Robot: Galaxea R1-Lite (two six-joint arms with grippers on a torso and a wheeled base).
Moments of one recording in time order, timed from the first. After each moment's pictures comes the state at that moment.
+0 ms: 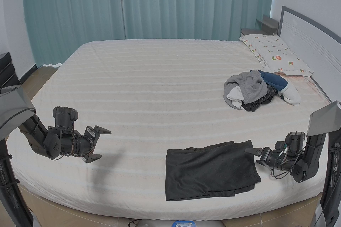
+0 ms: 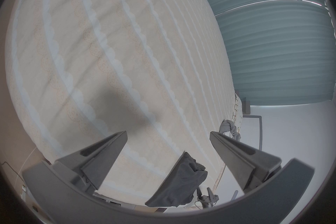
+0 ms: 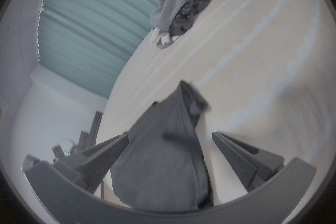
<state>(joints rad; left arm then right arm) -0.04 2.08 -0.73 -0.59 -0.35 -1.13 -0.01 2.39 -0.42 -1.40 0.46 0.66</state>
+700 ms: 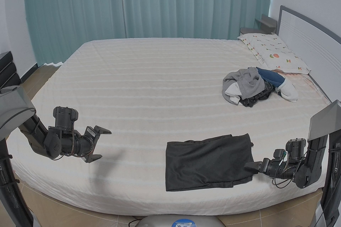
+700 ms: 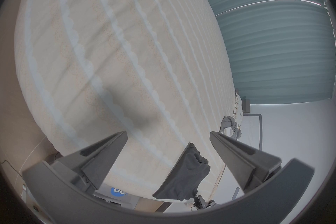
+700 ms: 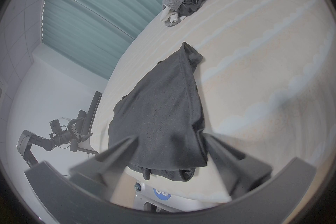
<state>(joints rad) -0.04 2.08 -0.74 -0.59 -0.35 -1.13 0.01 2.36 -0.28 -1.40 0.50 0.52</state>
